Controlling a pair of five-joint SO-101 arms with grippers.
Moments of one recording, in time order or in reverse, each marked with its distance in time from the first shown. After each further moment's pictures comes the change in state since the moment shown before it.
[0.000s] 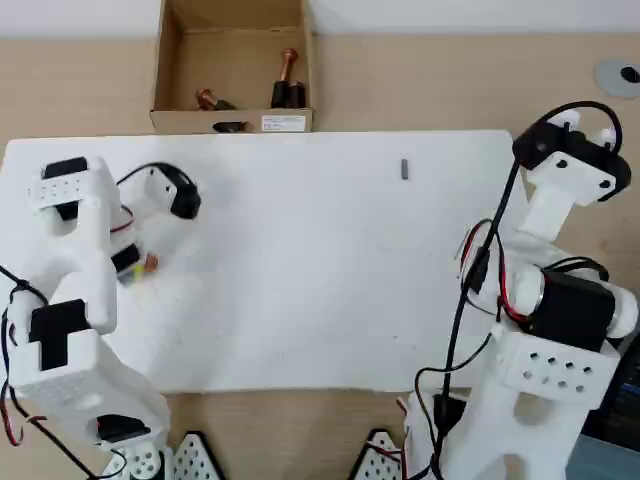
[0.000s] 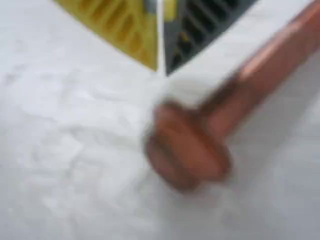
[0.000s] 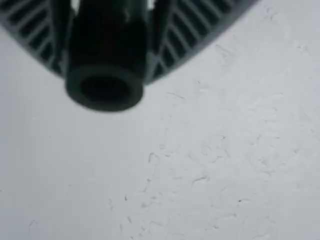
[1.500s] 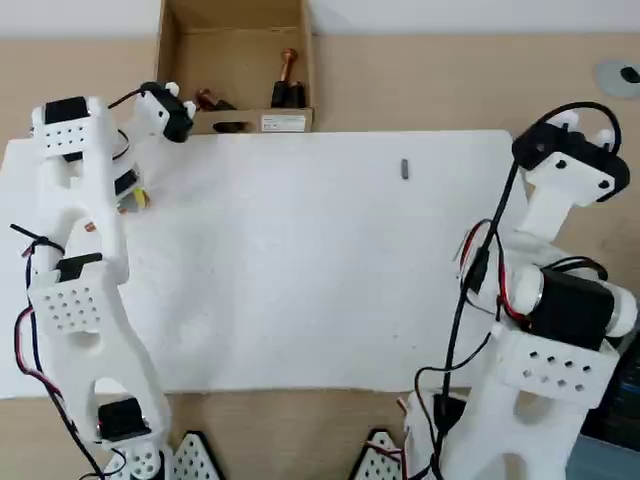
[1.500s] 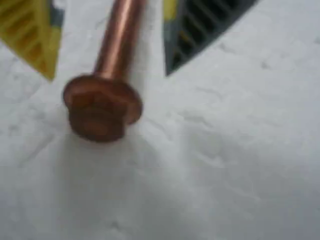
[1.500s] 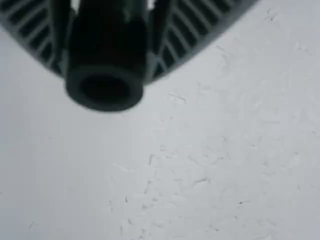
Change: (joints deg) left arm 1.4 27.6 -46.3 1.1 1.8; right arm 0.0 0.0 0.4 0.0 0.0
